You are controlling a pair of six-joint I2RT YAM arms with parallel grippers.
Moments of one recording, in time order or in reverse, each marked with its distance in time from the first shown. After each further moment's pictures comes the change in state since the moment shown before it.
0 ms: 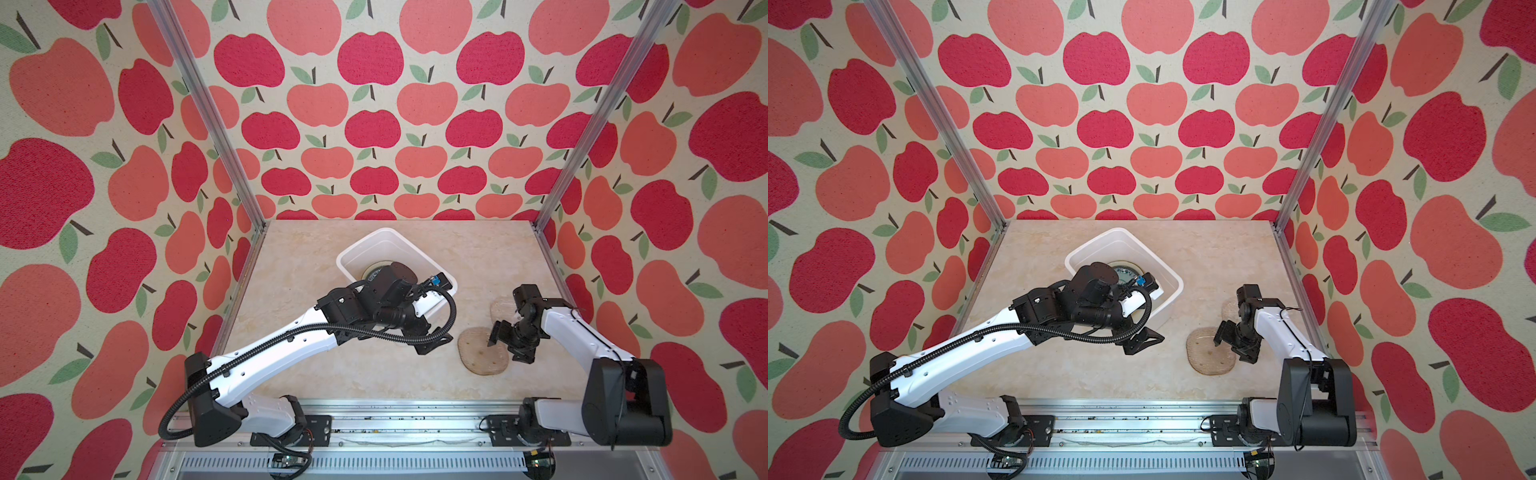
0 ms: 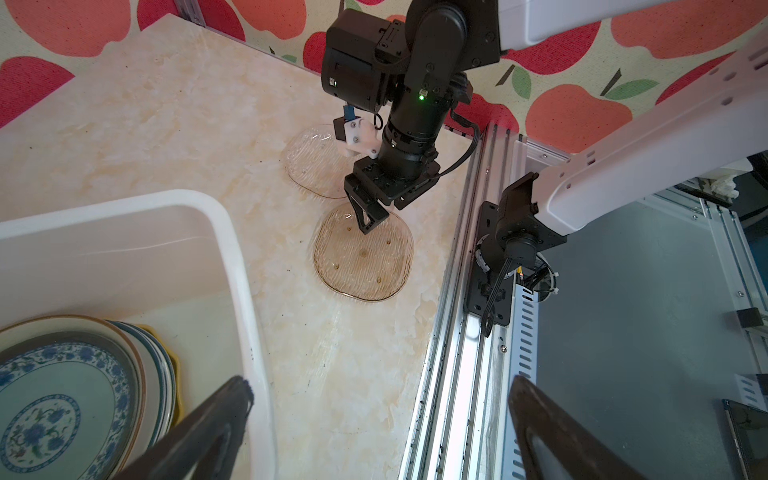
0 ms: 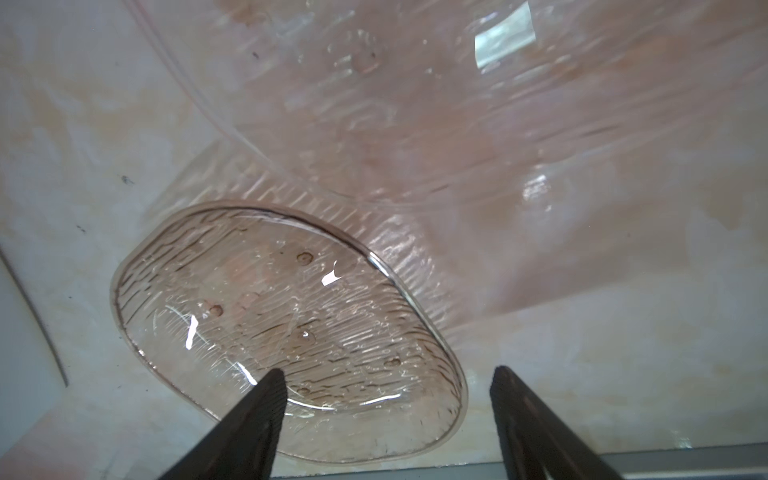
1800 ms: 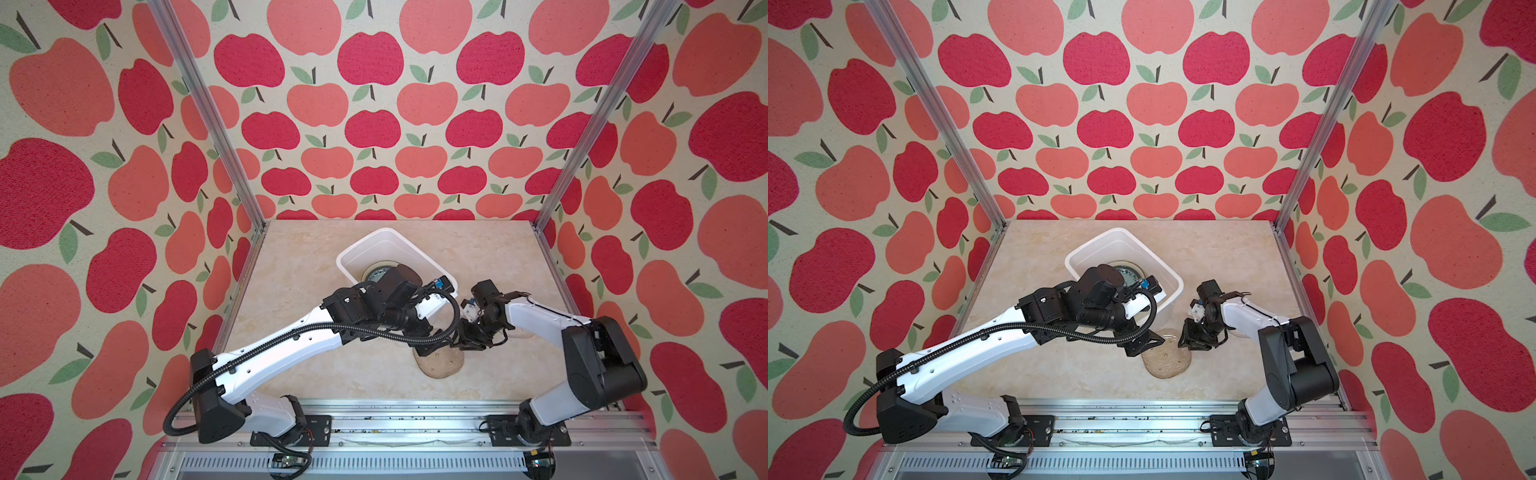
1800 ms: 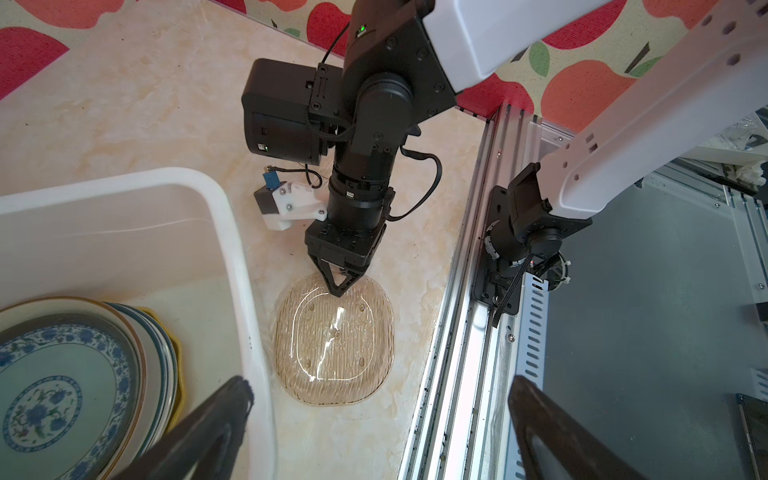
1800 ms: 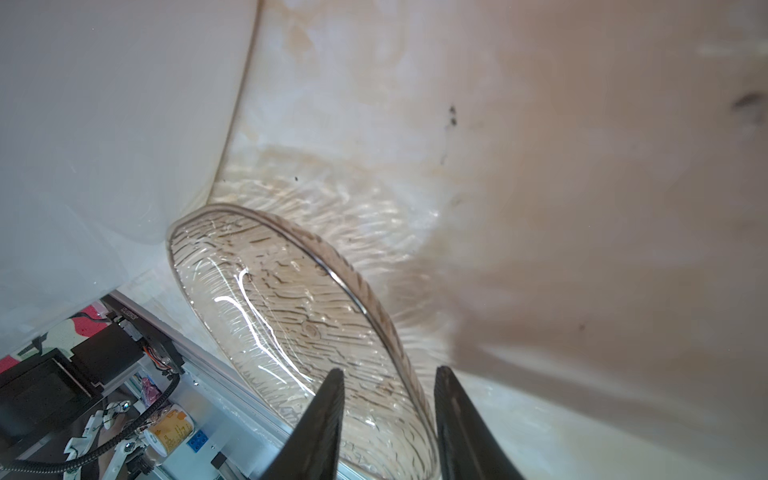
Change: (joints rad) left arm -0.014 0.027 0.012 -0.038 -0.033 0.000; right arm 0.323 0.222 0.057 0.225 -0.314 -0.119
